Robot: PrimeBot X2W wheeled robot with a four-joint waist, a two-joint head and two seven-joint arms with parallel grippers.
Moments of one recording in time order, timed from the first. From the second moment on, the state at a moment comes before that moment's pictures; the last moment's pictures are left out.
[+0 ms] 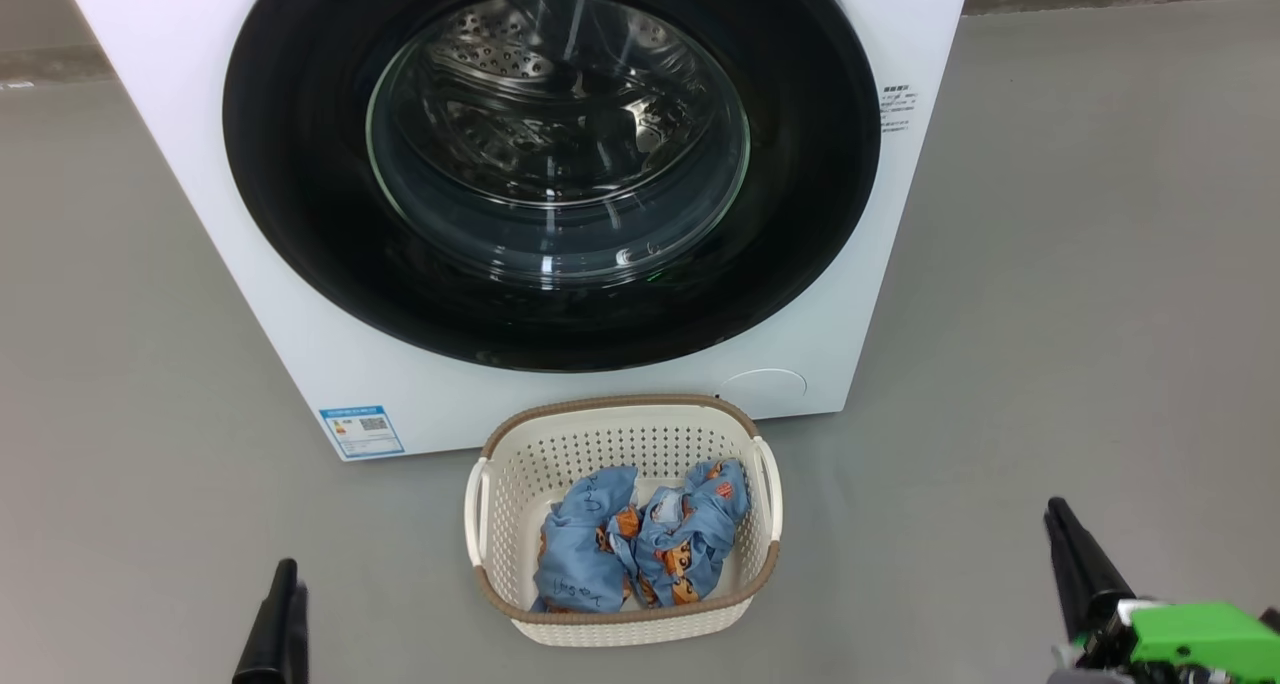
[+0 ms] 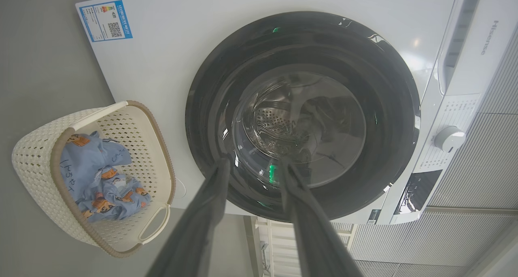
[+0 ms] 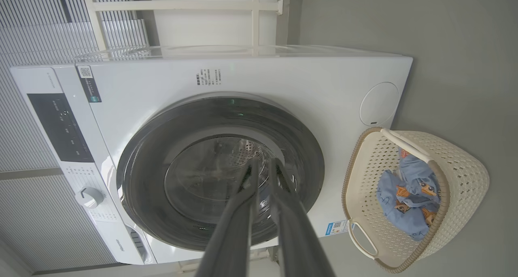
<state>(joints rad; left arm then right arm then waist) -0.03 0.03 0.08 0.31 -1.62 -0.13 0.11 -0.03 -0.02 -0.13 0.32 1.61 0.12 0.11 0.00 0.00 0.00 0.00</state>
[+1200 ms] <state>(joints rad) -0.02 0.05 0.02 0.26 -1.37 -0.13 0.01 -0.01 -0.05 -0.07 0.27 1.34 0.12 0.01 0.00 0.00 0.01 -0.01</state>
